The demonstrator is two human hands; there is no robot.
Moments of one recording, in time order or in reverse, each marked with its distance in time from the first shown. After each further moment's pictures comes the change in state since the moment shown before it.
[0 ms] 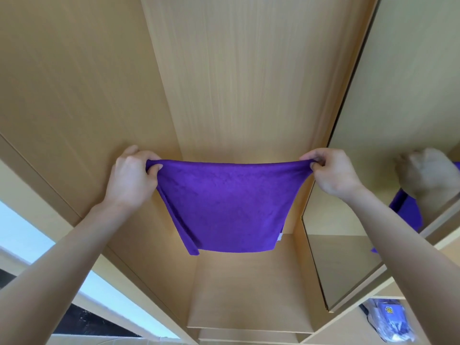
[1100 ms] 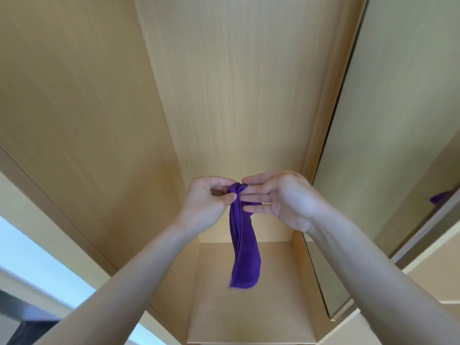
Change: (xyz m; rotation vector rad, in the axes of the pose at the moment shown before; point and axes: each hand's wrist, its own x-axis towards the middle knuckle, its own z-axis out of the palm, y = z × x) left_hand -0.035 0.121 0.026 -0.788 -0.424 -0.293; right_hand -0.074 -0.100 0.023 0.919 -0.545 0.364
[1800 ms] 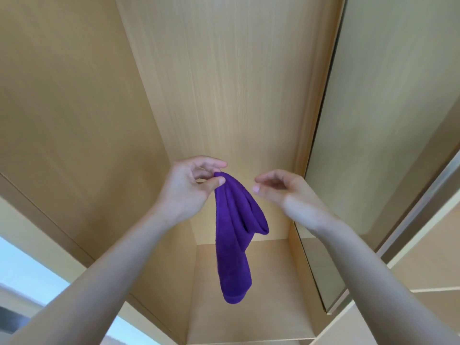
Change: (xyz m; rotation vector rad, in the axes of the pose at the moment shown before) left_hand 0.006 0.022 -0.022 0.096 0.009 0.242; right_hand -0.013 0.017 -0.034 -0.533 0.201 -0.258
